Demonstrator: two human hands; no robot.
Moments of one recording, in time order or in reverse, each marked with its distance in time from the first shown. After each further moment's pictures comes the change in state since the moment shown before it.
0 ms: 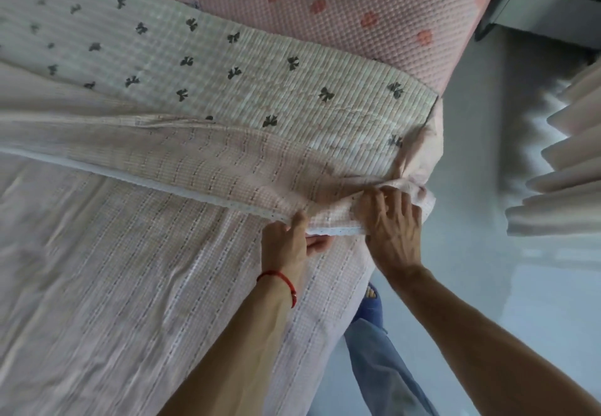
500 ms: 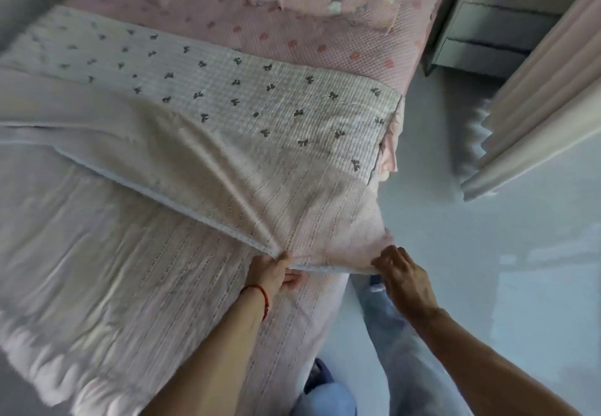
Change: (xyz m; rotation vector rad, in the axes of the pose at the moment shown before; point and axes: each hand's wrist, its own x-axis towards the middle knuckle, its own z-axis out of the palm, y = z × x) left_hand -0.170 -0.093 -0.245 0.212 -0.140 -0.090; right_hand -0.300 -0.092 -0.116 0.105 -0.146 -0.096
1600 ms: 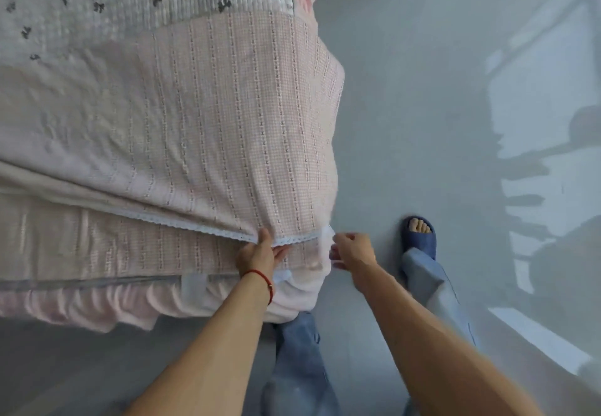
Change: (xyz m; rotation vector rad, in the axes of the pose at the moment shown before) left_hand -0.051 -0.304 -0.141 0.077 0.155 -0.131; right_hand -0.281 -0.241 0.217 1.340 -0.124 1.550
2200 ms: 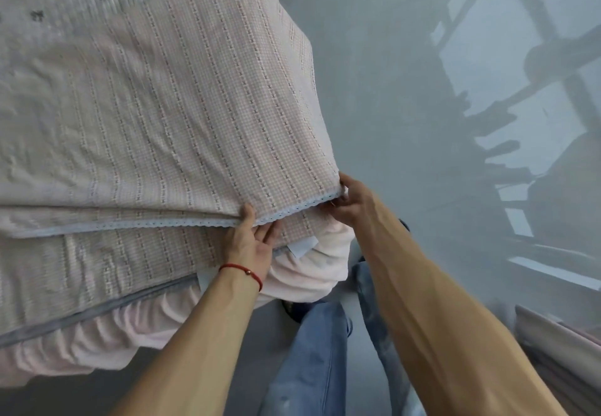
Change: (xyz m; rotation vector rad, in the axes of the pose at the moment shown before) left_hand 0.058 0.009 -0.072 -0.107 -0.325 -0.002; right_hand 0.015 -0.001 0.058 1.137 -0.187 0.262
